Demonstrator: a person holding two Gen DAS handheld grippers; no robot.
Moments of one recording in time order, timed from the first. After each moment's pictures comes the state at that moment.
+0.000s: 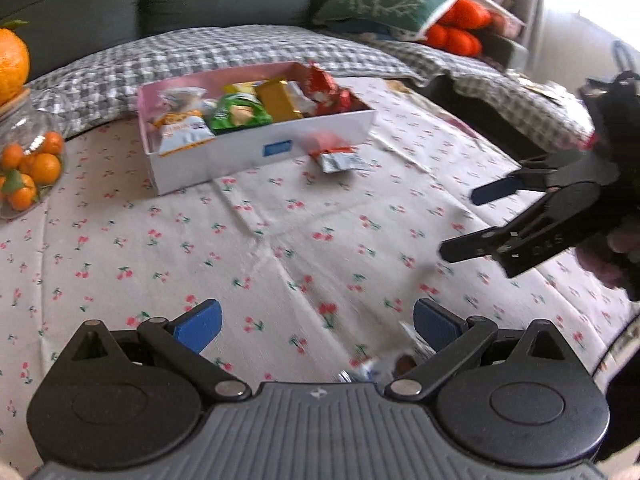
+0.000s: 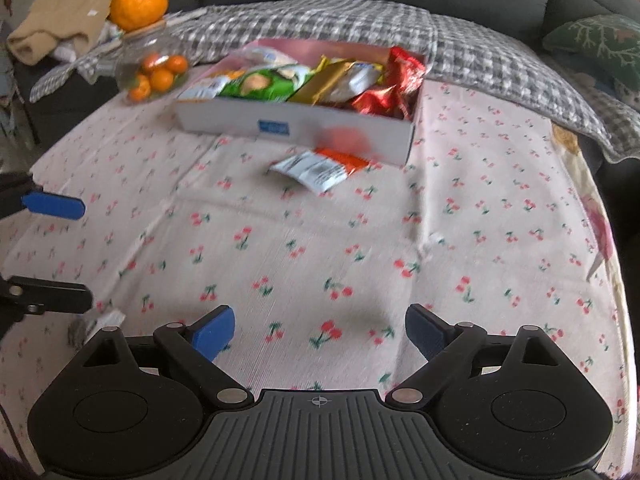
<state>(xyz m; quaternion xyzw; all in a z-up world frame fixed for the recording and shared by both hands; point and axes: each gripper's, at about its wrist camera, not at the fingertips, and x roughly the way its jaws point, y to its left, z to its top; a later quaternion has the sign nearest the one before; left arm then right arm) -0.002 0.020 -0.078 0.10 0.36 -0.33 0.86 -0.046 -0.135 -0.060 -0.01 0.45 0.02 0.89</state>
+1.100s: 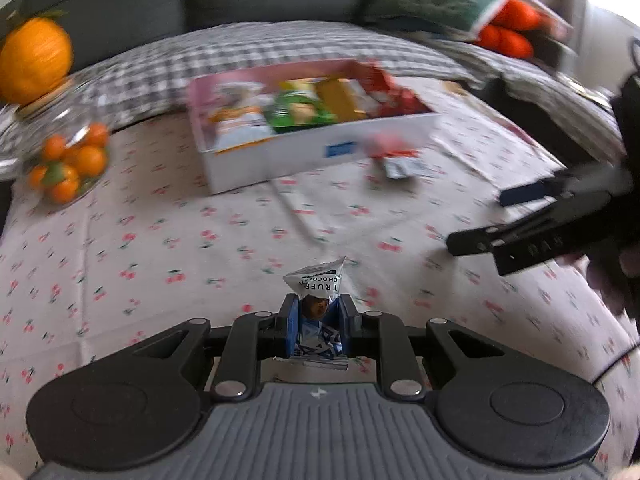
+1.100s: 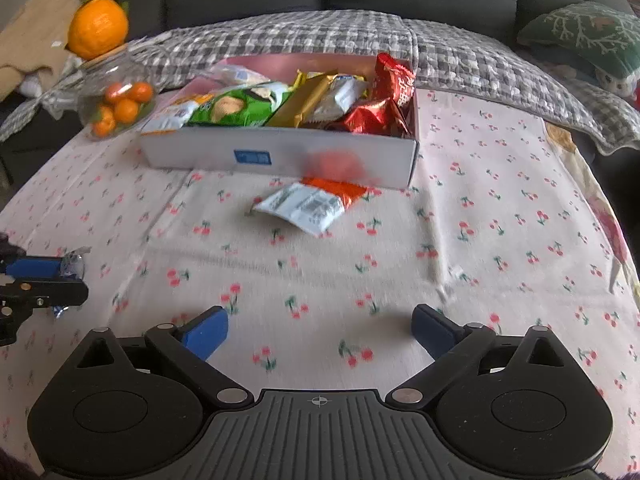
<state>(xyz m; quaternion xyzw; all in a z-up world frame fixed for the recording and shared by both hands) 0.022 0.023 -0.080 0.10 0.37 -0.24 0.89 -0.004 -0.126 -0.073 0.03 0.43 -0.03 0.90</state>
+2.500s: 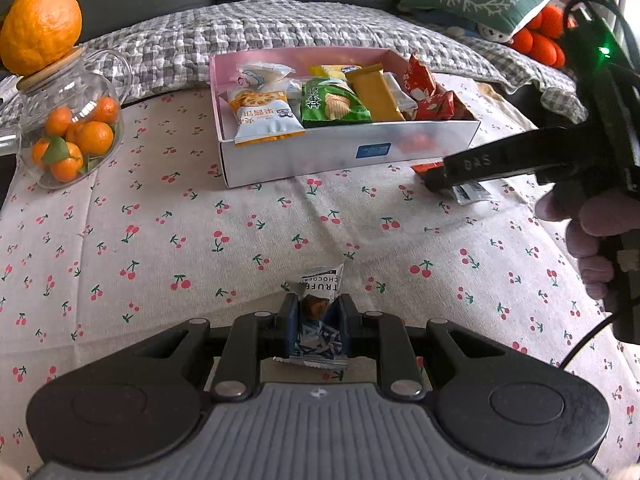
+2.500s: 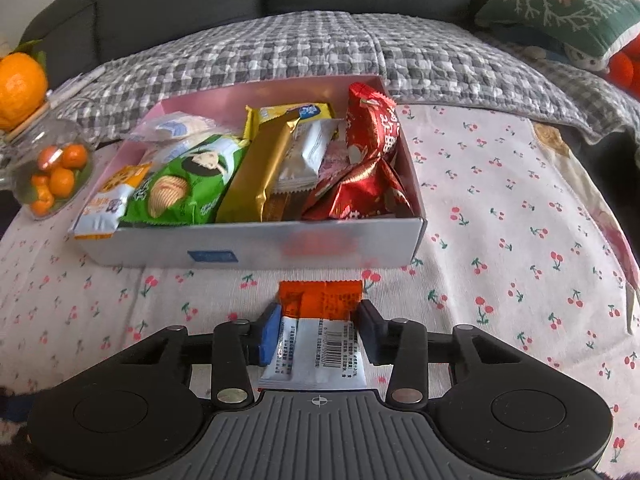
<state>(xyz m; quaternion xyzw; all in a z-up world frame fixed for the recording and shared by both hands) 0.051 0.022 -0.082 0.08 0.41 -0.22 0.88 0.067 -0.128 -0.067 0.08 0.43 -0.11 0.89</state>
